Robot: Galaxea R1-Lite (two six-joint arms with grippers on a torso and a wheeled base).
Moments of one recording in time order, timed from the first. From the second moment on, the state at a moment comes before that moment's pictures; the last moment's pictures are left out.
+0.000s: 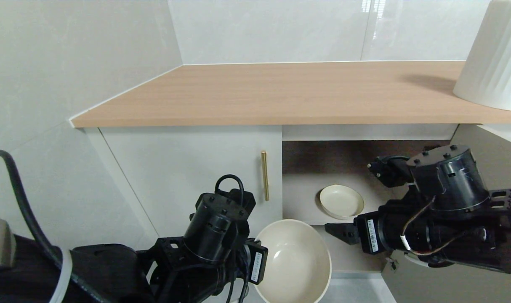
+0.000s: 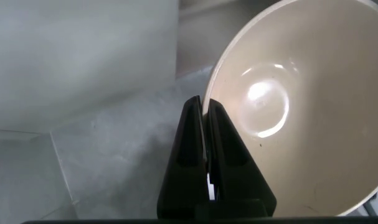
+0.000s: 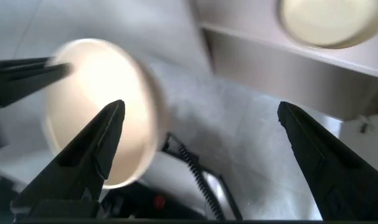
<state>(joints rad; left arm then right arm) -0.83 1.80 -0.71 -0.41 0.27 -0.33 0.72 1.57 -0.82 -0.15 -0.13 0.33</state>
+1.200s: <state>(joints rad) -0.86 1.83 -0.72 -0.41 0.27 -0.33 0.79 1.77 -0.82 -0.19 -0.14 0.36</state>
